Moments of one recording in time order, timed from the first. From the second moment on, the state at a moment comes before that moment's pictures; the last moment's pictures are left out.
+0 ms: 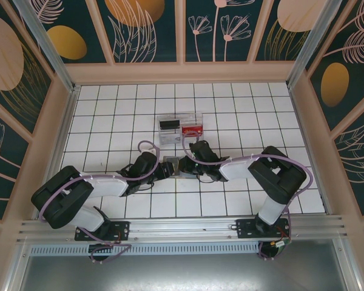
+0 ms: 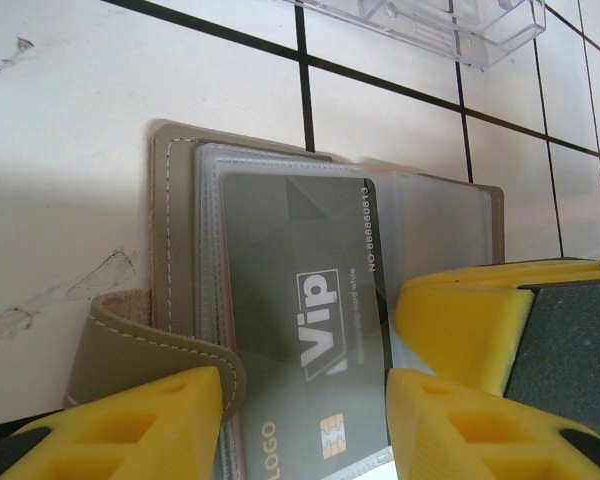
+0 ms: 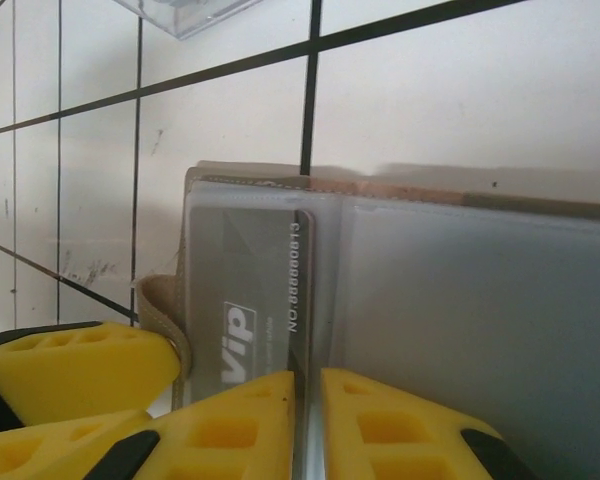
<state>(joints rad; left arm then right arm) -0.76 1.46 0.41 0.35 0.07 -0.91 0.82 1.71 0.68 0.28 -0.22 0.91</state>
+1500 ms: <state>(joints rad) -0.76 1.46 0.41 0.35 0.07 -0.91 0.85 1.75 0.73 0.23 -0.18 0.92</state>
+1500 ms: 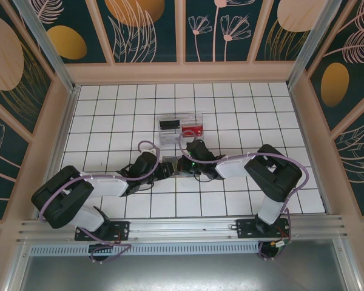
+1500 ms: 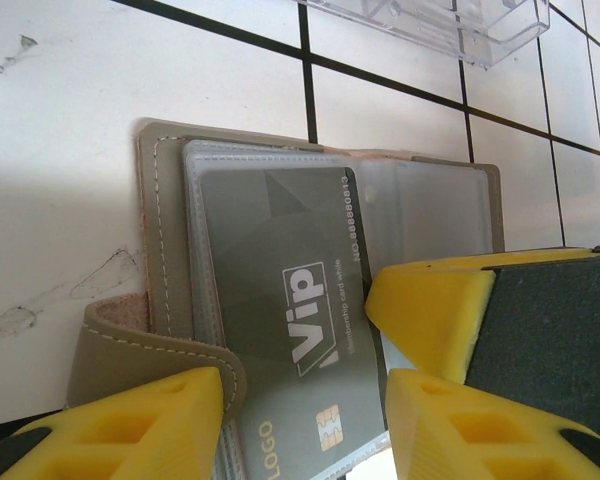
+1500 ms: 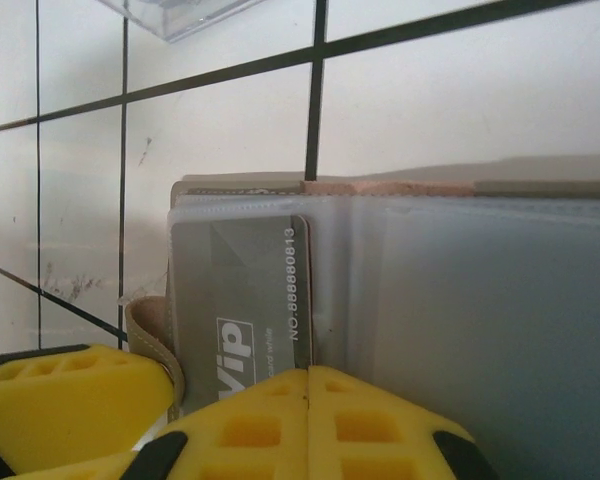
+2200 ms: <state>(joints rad) -0.76 1.46 0.43 0.29 0.04 -0.91 0.82 1.67 0.67 0.23 -0.16 0.91</state>
